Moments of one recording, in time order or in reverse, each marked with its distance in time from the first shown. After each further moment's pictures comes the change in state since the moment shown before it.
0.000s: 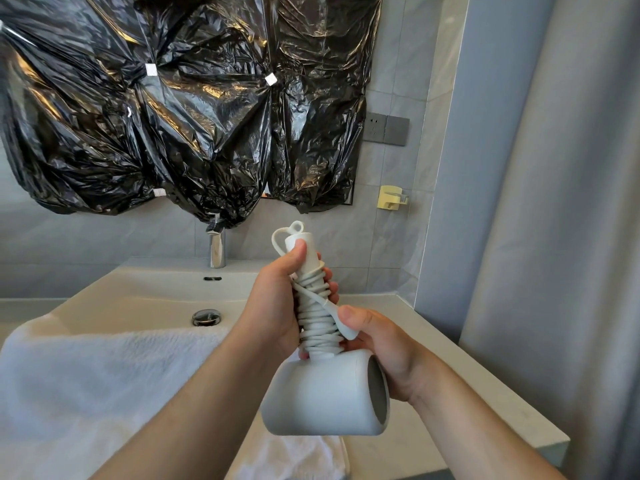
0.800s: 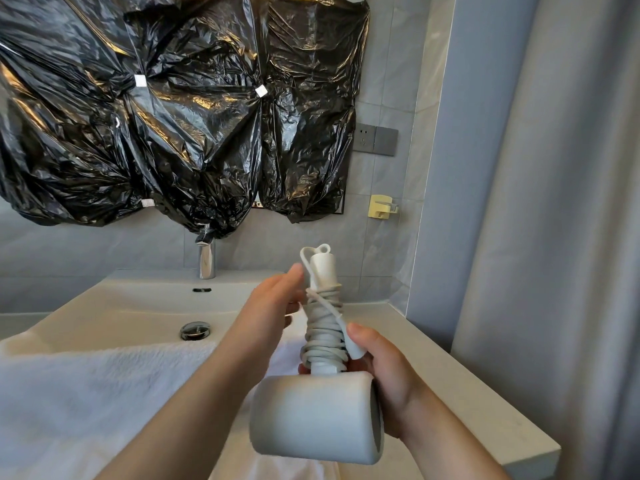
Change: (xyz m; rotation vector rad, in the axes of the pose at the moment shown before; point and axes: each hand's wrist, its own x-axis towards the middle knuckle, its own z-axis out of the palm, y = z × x) left_hand -0.003 -0.003 -0.018 0.626 0.096 0.158; right_hand -0.008 0.019 -0.005 0.179 0.178 -0.027
